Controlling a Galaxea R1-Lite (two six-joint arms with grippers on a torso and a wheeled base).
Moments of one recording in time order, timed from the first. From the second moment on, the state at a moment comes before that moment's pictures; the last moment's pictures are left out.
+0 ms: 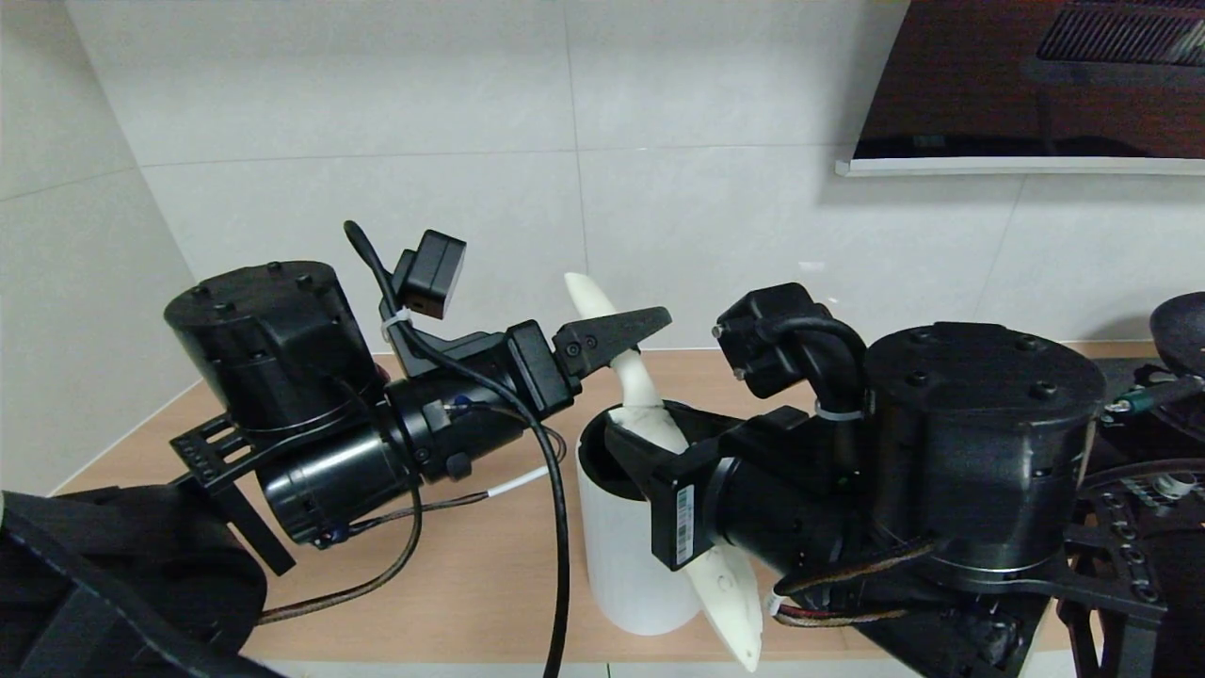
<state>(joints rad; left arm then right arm) -0.60 1.68 -0.73 -1.01 -0.32 -0.77 1.06 1.71 -0.90 -0.69 -0.37 0.19</state>
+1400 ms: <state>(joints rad) -0.60 1.68 -0.72 -1.01 -0.32 -0.78 1.06 1.71 -0.89 -0.72 -0.37 0.20</state>
